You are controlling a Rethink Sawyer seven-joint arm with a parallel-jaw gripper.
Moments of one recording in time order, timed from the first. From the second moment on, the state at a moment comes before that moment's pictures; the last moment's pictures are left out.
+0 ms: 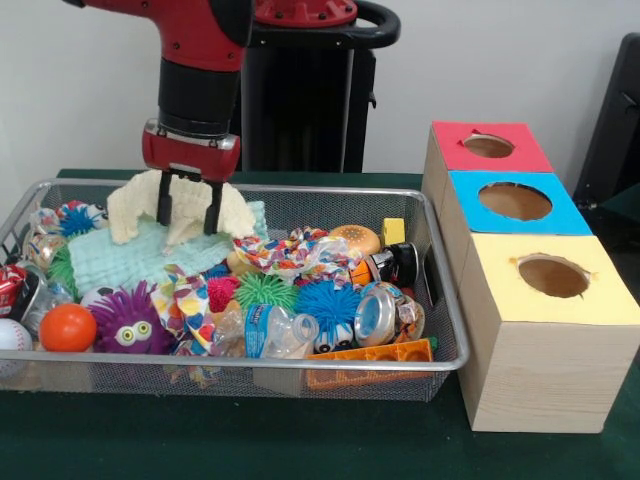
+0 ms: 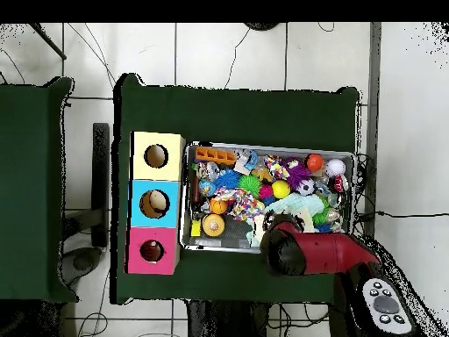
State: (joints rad) arm -0.53 -0.64 0.05 1.82 -0.62 0.16 1.97
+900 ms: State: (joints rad) arm -0.59 -0.68 0.20 1.80 -0.64 0.10 1.97
